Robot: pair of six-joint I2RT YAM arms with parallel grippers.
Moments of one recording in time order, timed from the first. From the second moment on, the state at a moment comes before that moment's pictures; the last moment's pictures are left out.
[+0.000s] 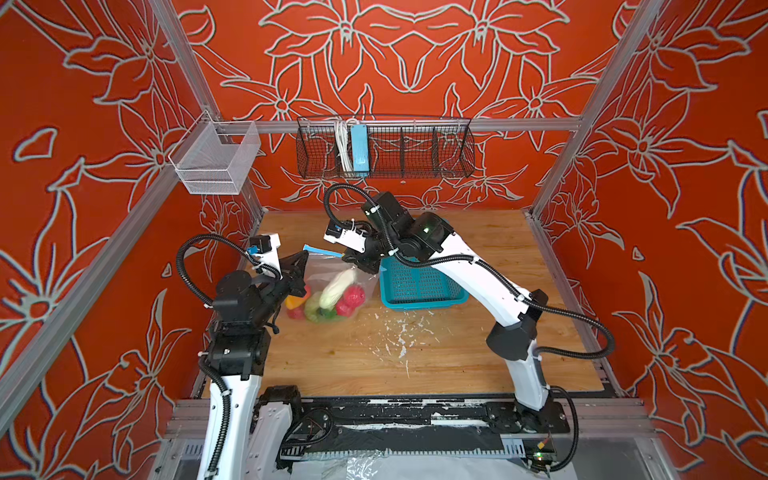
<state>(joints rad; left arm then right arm) 0.14 0.65 0.87 -0.31 0.44 -0.24 0.90 2.07 2.40 -1.06 -0.23 -0.40</state>
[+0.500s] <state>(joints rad) 0.15 0.67 0.93 -0.32 0.34 -0.24 0.89 1.93 2.15 -1.12 -0.03 -0.36</state>
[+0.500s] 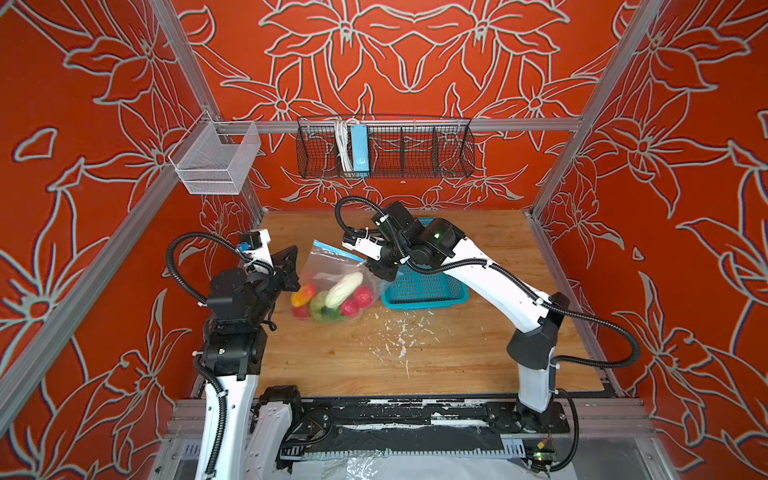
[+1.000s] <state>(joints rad) 0.15 0.67 0.88 -0.23 0.45 -0.29 0.86 1.79 1.97 -1.02 -0.10 -0.33</state>
